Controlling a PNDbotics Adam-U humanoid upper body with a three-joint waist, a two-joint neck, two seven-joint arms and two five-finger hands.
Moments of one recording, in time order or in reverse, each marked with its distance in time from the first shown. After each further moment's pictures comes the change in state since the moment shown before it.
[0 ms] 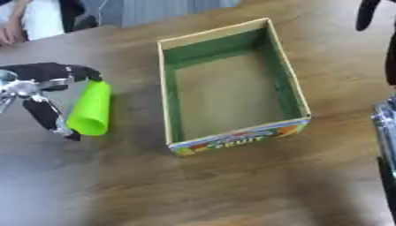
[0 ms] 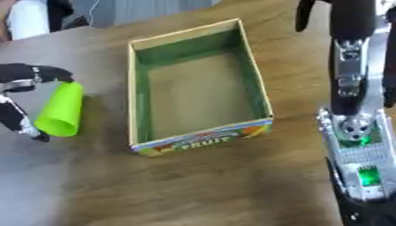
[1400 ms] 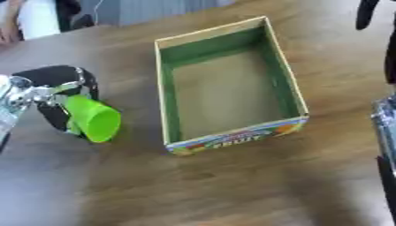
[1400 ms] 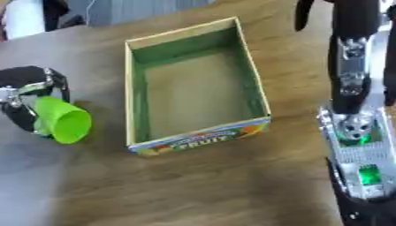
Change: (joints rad) left arm -0.001 -0.053 -0.024 -0.012 -0.081 0.043 0.323; right arm -0.005 0.000 0.000 0.000 -0.016 0.000 0.008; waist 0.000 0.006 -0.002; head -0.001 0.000
